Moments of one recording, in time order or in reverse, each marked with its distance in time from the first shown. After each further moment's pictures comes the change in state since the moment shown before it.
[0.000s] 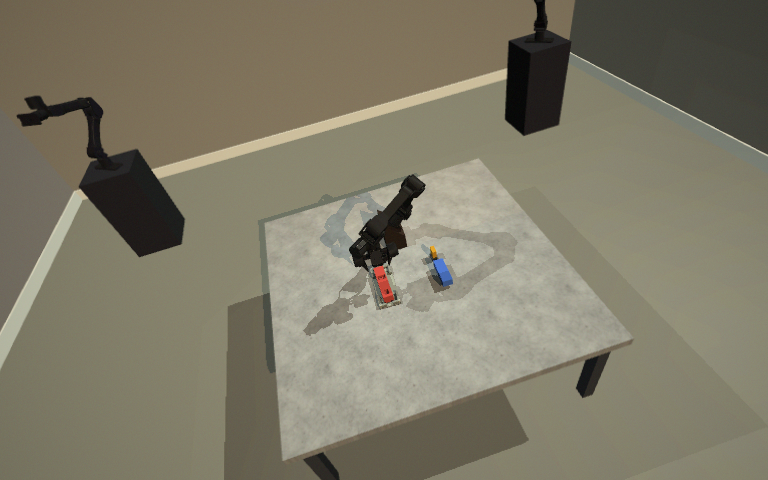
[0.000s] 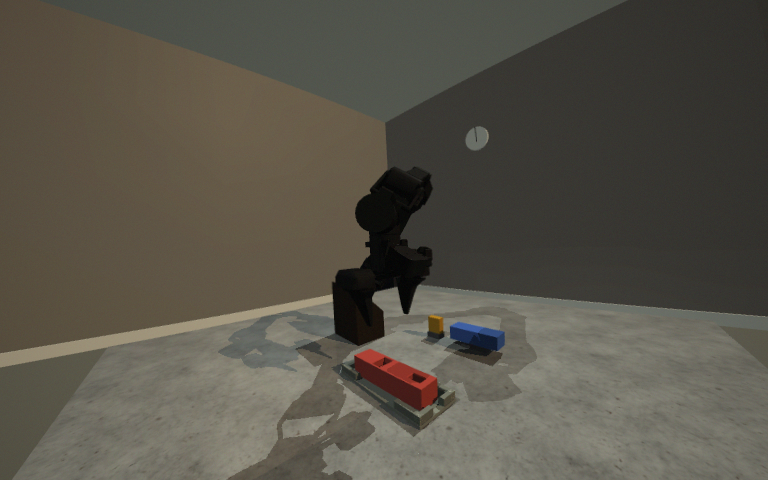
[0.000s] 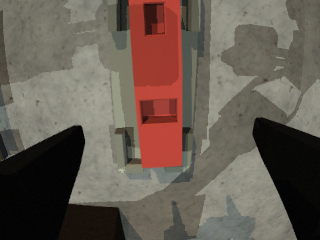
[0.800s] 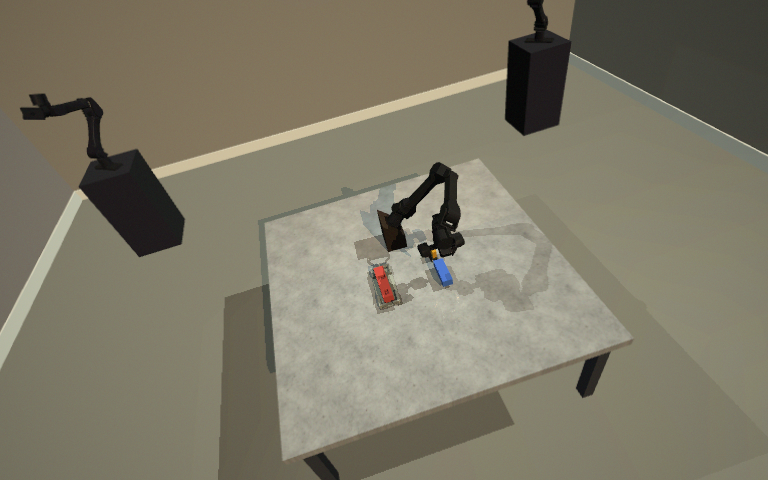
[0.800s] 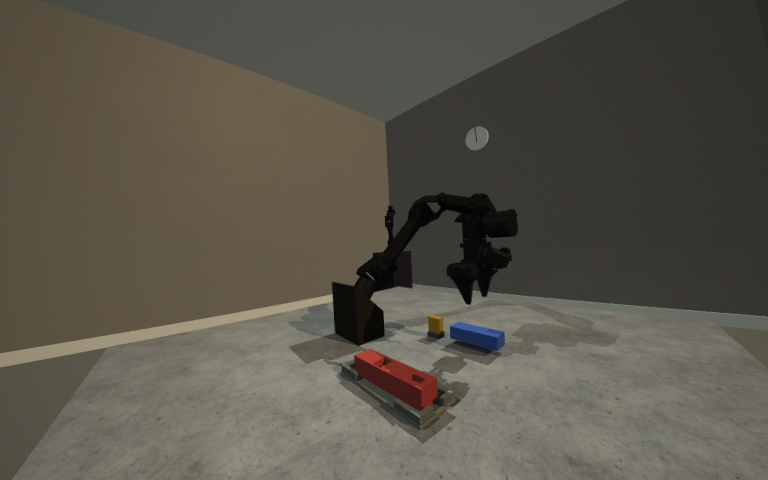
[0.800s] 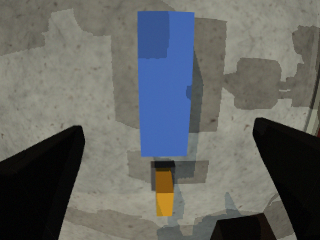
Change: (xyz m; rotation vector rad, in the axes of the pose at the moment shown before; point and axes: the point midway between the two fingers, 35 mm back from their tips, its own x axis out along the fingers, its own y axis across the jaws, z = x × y) arm 0.013 0.270 0.040 -0.017 0.010 0.014
